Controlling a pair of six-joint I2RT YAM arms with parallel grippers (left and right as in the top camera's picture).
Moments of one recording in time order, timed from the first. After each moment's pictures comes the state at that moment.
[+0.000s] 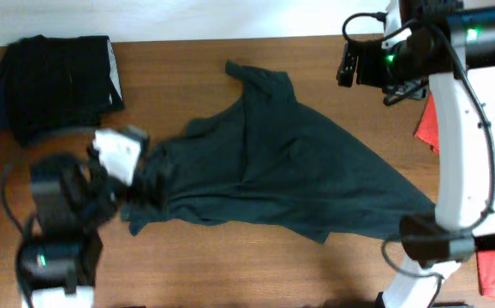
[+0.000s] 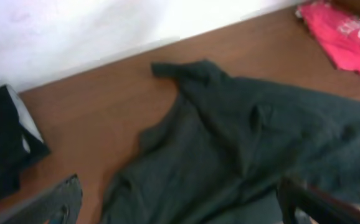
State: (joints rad) left arm 0.06 0.93 1.02 -0.66 0.48 0.27; right arm 0.13 1.92 2.51 -1.69 -0.09 0.29
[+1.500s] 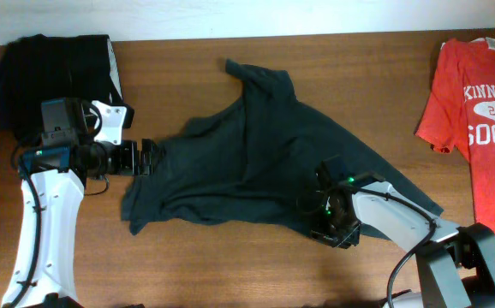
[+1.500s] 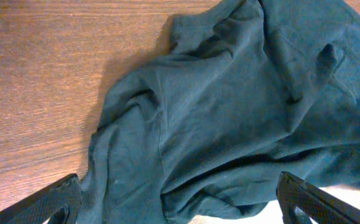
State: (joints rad) left arm 0.18 1.46 1.20 -0.88 0.41 0.22; right arm 0.34 1.58 0.75 -0.83 -0.22 0.63
